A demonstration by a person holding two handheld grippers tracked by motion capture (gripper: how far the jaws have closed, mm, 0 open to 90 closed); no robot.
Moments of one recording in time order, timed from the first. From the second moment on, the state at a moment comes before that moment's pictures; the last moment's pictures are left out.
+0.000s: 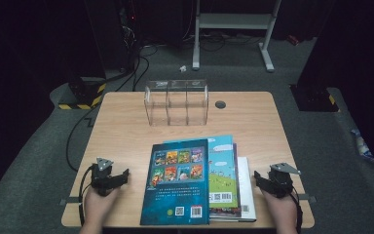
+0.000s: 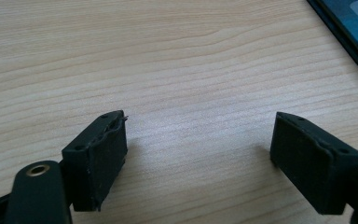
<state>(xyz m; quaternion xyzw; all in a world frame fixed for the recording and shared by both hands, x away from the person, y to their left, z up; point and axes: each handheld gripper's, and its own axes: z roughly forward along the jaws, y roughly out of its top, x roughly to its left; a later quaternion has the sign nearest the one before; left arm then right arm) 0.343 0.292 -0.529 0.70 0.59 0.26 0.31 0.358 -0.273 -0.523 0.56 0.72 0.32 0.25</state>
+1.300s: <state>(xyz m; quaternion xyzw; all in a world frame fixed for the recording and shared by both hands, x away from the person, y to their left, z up) 0.343 0.292 -0.529 0.71 0.58 0.26 0.31 0.341 -0.262 -0.492 0.52 0.72 0.37 0.27</state>
